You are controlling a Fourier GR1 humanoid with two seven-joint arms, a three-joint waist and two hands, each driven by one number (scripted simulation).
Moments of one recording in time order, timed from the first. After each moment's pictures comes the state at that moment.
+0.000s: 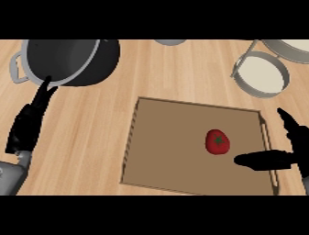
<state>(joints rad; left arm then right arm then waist) -0.20 0.53 -0.26 -1.39 0.15 0.33 0.02 -0.14 -0.65 0.36 -1.90 0.15 -0.34 1.25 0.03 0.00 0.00</state>
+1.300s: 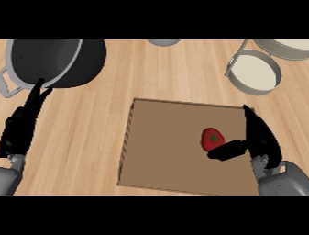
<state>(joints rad) -0.16 0.52 -0.20 -1.43 0.12 0.31 0.03 -0.27 -0.42 0.46 -1.65 0.38 -0.21 1.25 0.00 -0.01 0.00</state>
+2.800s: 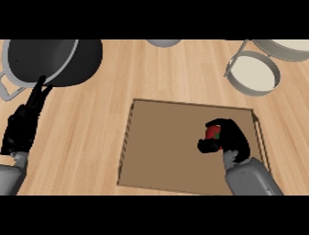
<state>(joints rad) -0.17 0.47 -0.16 -1.44 0.07 0.28 0.05 -0.27 -0.13 0.34 -1.45 0.51 -0.09 1.17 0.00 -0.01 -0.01</state>
